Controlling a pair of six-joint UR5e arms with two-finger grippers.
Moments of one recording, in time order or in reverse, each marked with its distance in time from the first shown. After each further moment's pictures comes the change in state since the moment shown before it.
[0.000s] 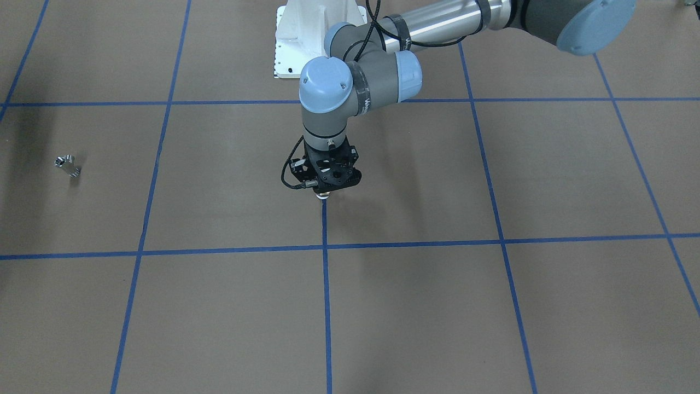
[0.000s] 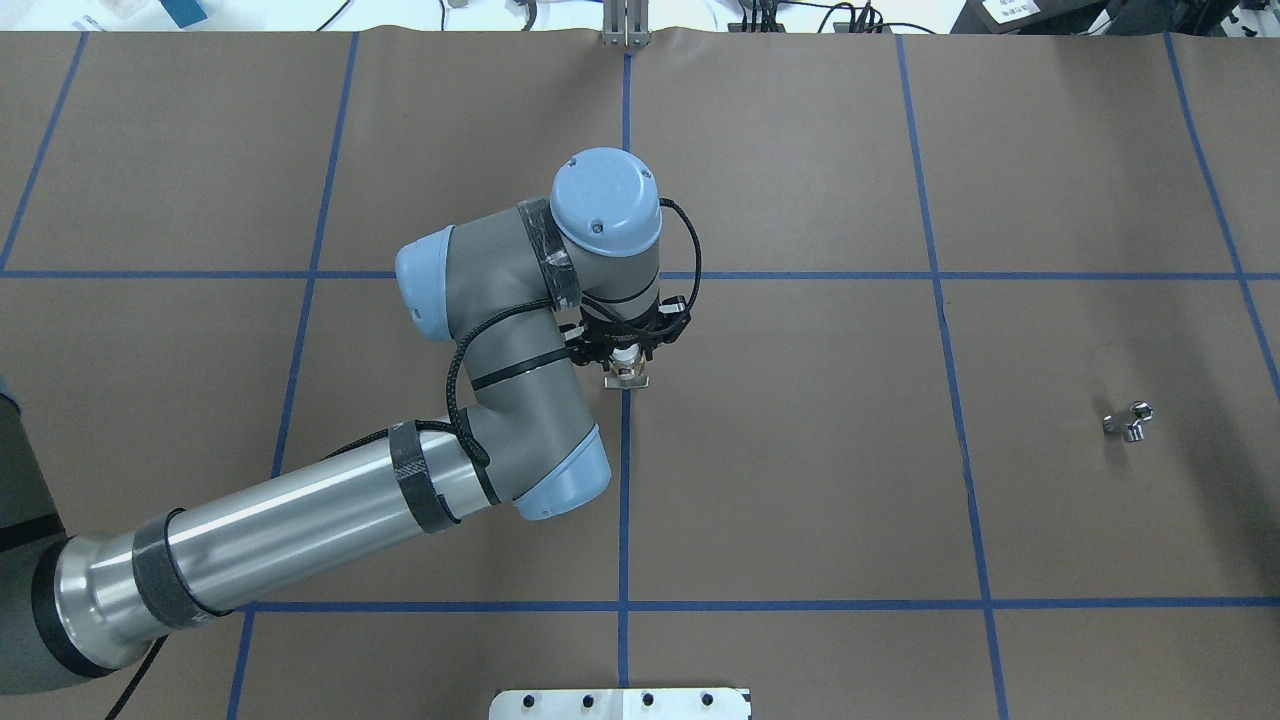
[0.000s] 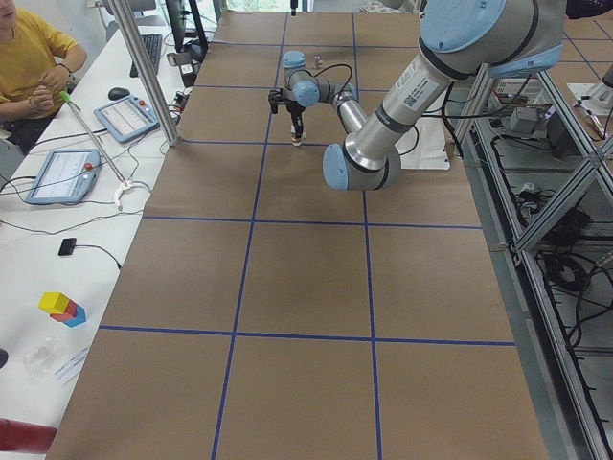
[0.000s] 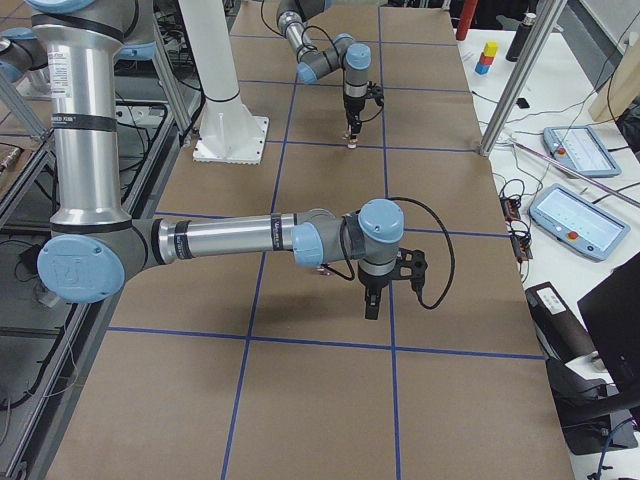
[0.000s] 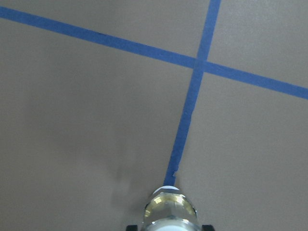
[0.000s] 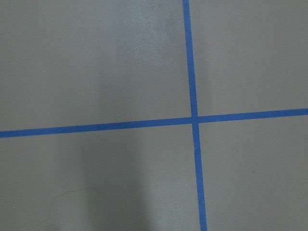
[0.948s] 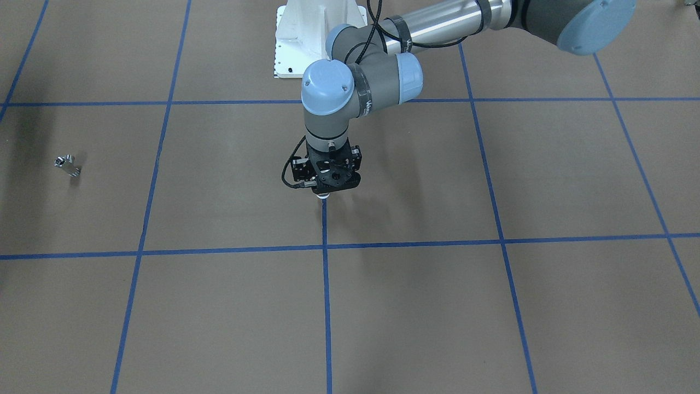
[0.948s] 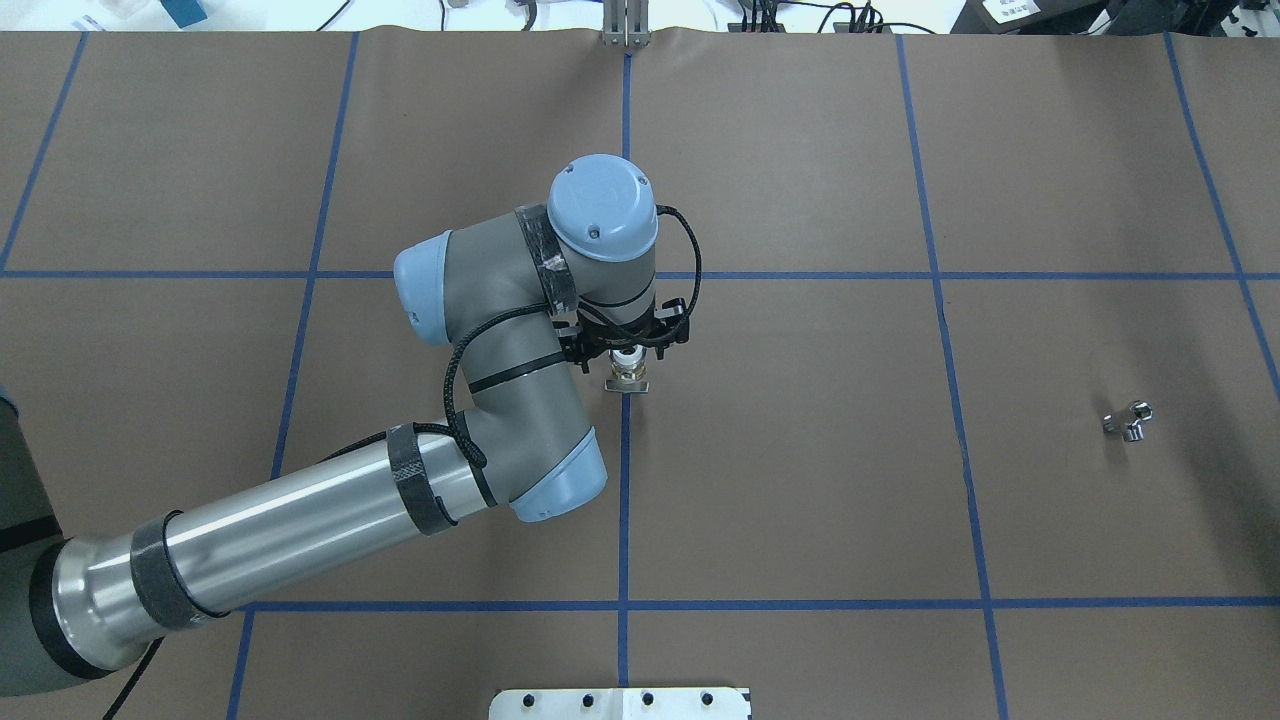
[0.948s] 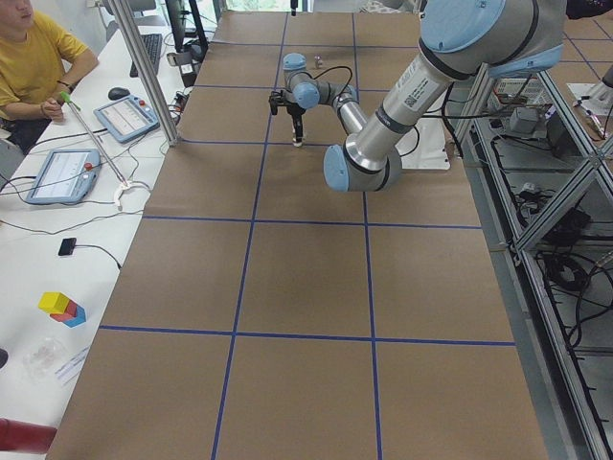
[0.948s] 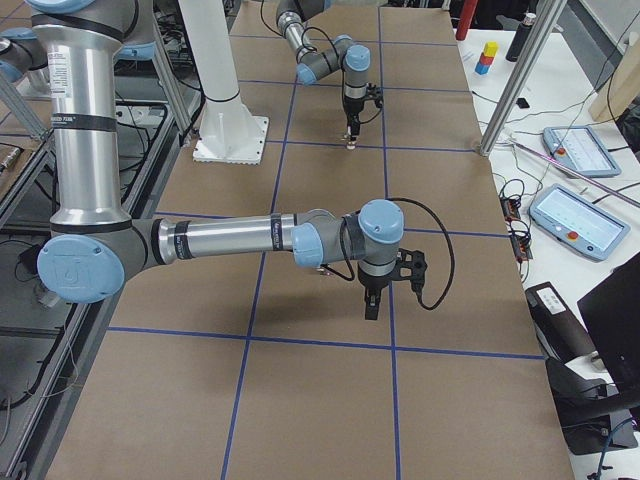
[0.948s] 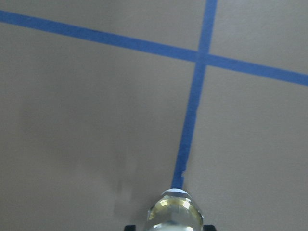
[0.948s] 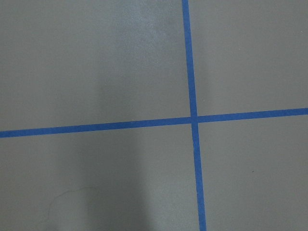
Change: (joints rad) left arm 0.001 0.007 -0.001 -0.006 0.001 0.068; right arm 0.000 0.000 -0.002 0.000 -0.001 0.000
